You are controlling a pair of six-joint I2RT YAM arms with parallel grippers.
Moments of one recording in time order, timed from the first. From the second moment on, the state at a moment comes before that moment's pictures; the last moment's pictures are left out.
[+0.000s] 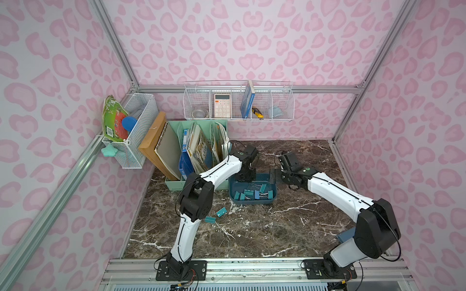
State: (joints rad) left arm -0.59 2.17 1.85 -0.95 0.07 -0.46; right arm 0.56 1.56 1.18 -0.57 0.16 0.44
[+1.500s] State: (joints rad) left arm -0.63 2.01 1.71 -0.91 -0.04 -0.51; right arm 0.56 1.57 1.19 -0.56 0.11 0.39
